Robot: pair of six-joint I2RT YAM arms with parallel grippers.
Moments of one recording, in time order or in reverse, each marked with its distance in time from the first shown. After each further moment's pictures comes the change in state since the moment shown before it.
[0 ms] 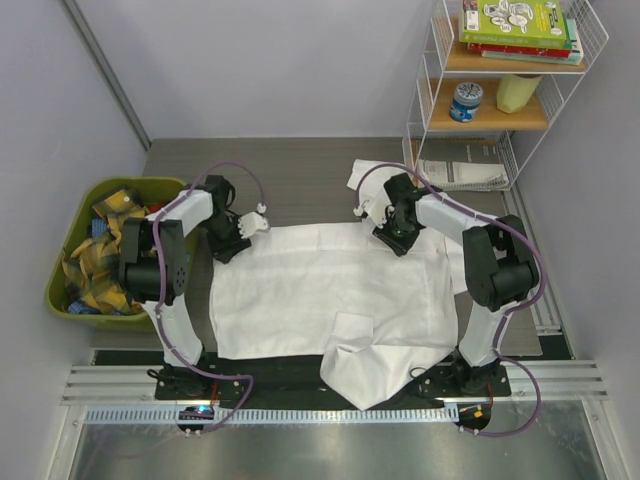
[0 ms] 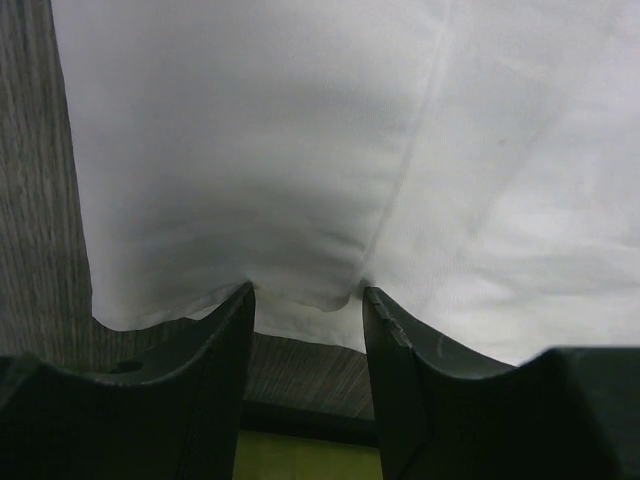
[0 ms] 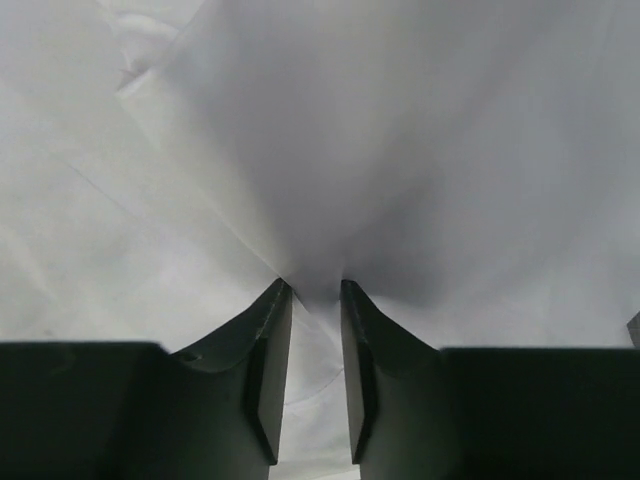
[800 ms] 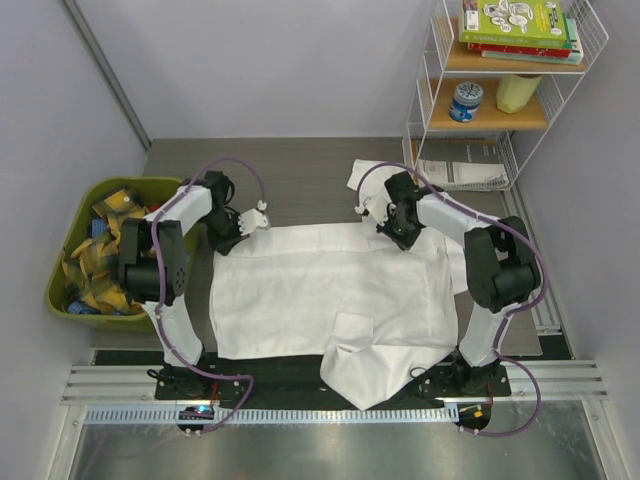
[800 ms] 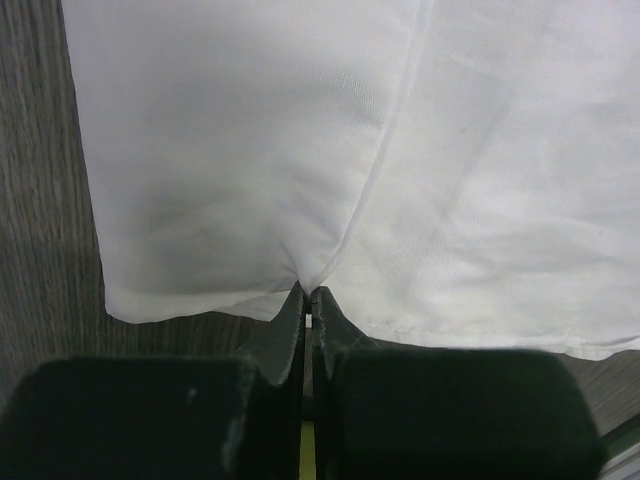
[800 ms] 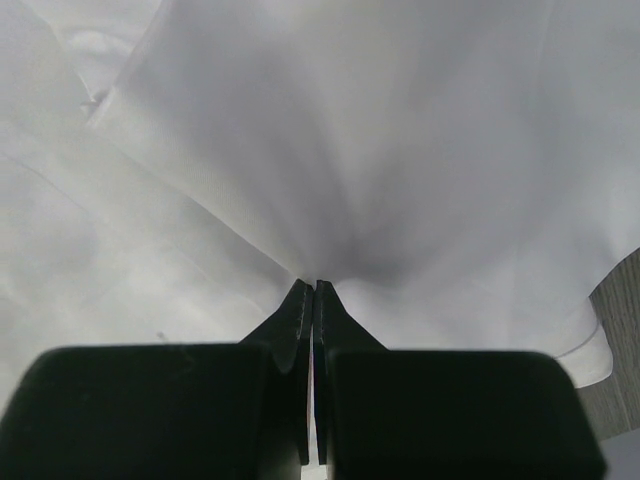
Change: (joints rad) left arm -0.002 -0.002 0.052 -0.069 0.028 0.019; right arm 0.000 -0.008 -0.002 0.029 0.059 0.007
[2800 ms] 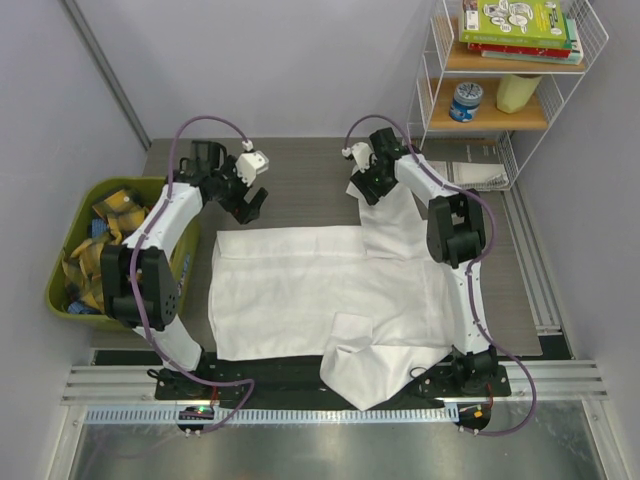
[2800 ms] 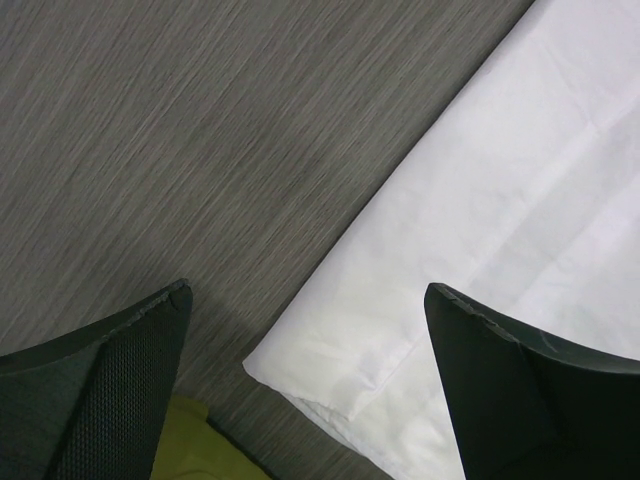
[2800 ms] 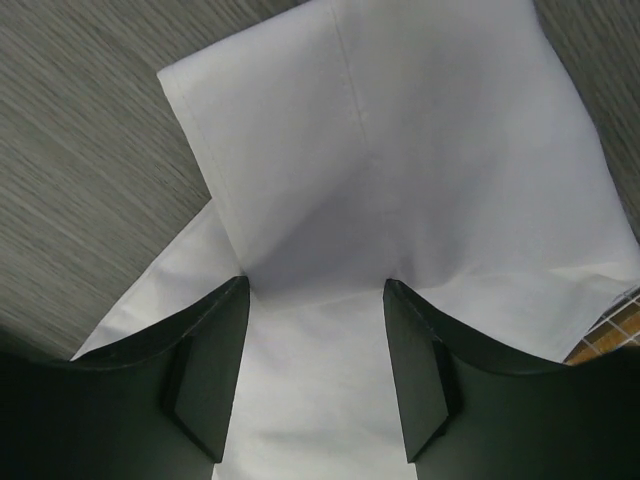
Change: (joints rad) left arm -0.028 -0.205 0.052 0.349 0.222 -0.527; right arm -0.046 0.550 0.792 -0.038 -0.090 0.149
